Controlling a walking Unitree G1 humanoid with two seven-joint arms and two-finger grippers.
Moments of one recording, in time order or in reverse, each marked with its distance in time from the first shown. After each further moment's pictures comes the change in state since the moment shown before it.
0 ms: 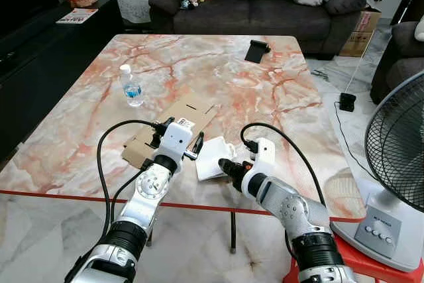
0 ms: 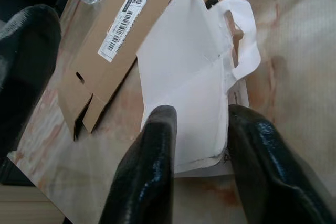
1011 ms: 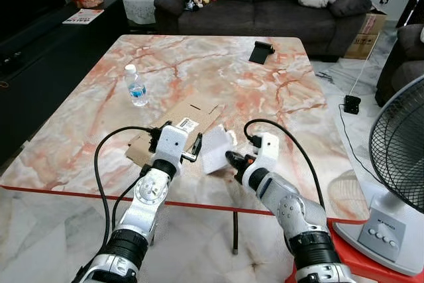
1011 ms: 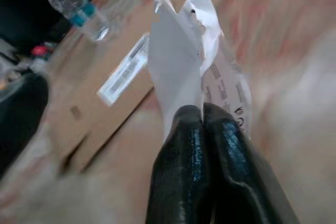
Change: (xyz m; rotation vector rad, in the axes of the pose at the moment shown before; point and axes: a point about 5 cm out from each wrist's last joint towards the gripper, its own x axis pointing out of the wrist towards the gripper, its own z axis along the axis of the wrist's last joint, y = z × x) left arm -0.011 0.004 -0.002 -0.122 -0.017 0.078; right arm 0.000 -0.001 0.025 -0.205 -0.217 -0.060
